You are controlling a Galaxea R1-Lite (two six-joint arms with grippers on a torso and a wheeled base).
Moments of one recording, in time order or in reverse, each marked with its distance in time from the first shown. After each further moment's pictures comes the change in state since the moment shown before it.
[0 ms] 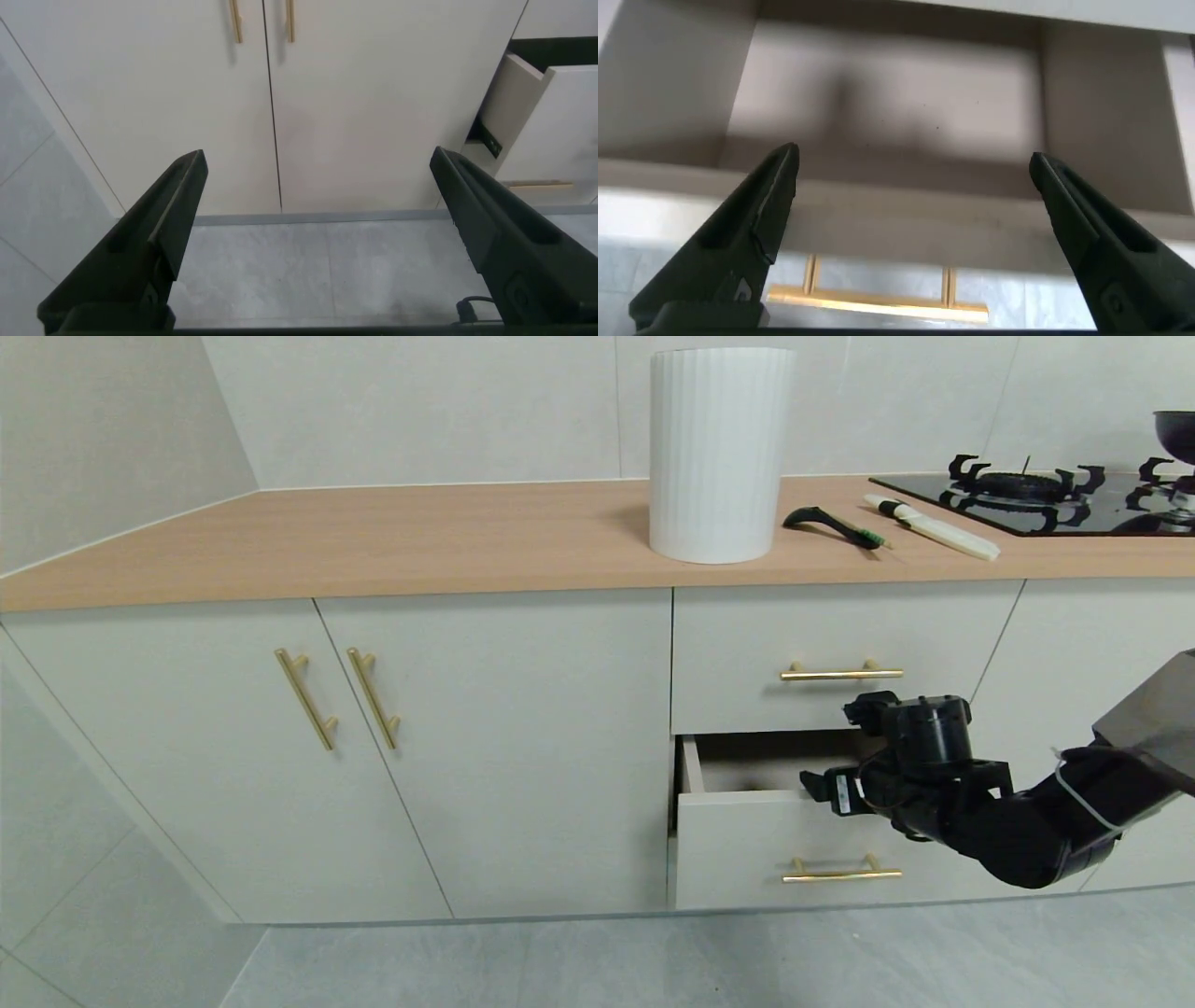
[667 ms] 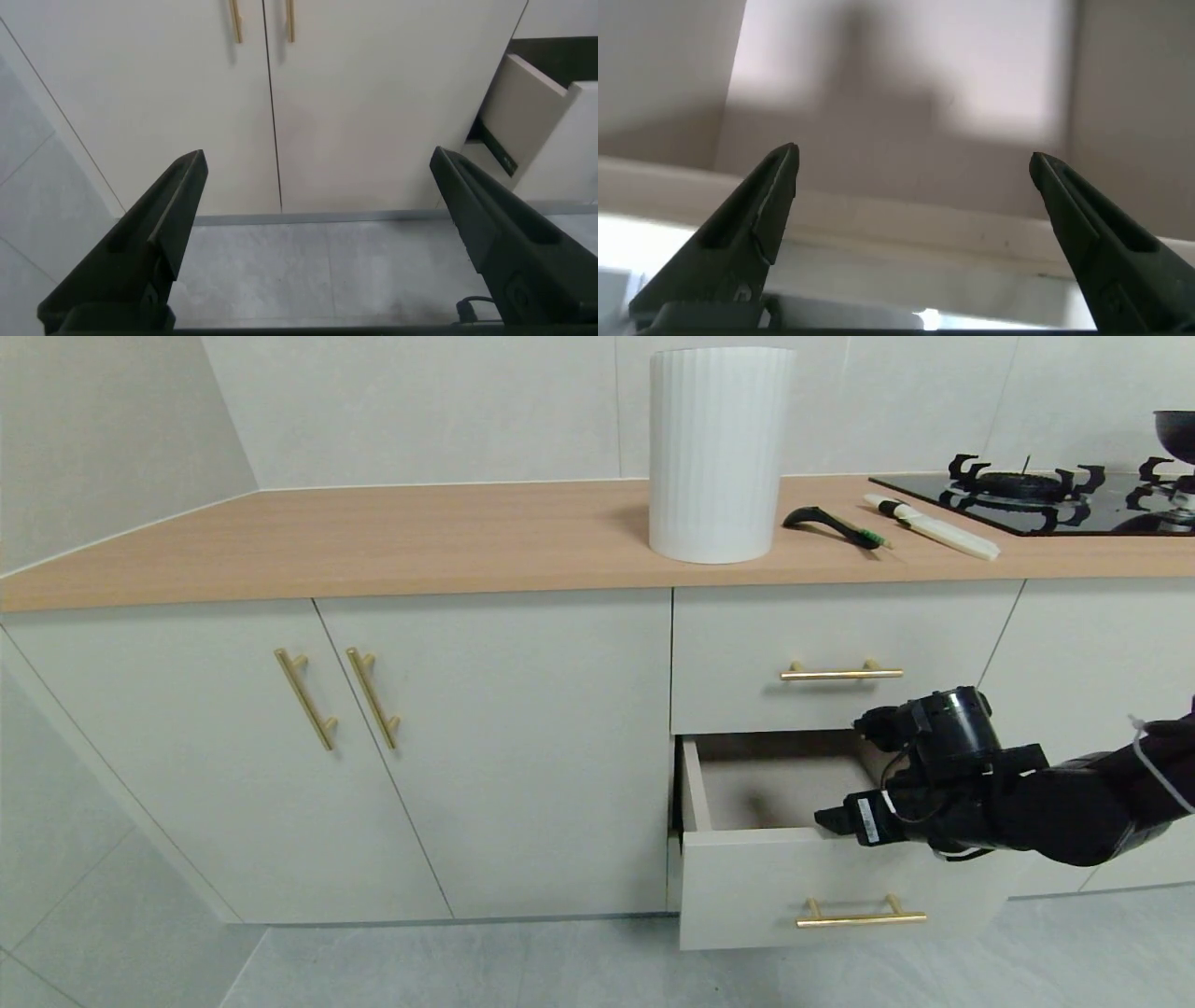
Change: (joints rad) left arm 0.000 0.000 0.000 0.000 0.000 0.000; right arm 0.004 -0.153 -0.024 0.435 0.104 0.016
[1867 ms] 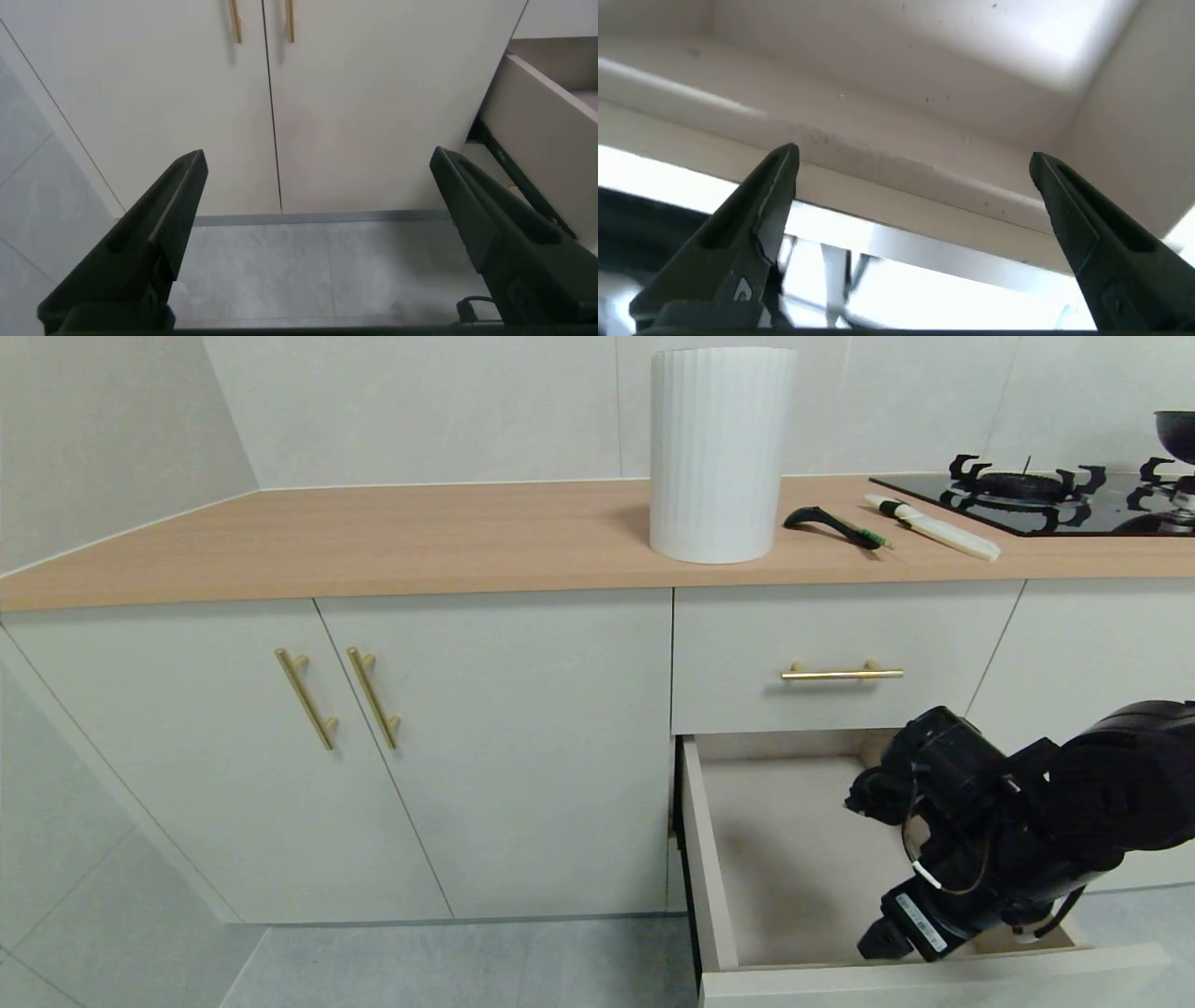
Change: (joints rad) left arm 0.000 0.000 0.000 0.000 0.000 0.000; right arm 0.170 -0.165 -0.106 0.757 -0.002 -0.043
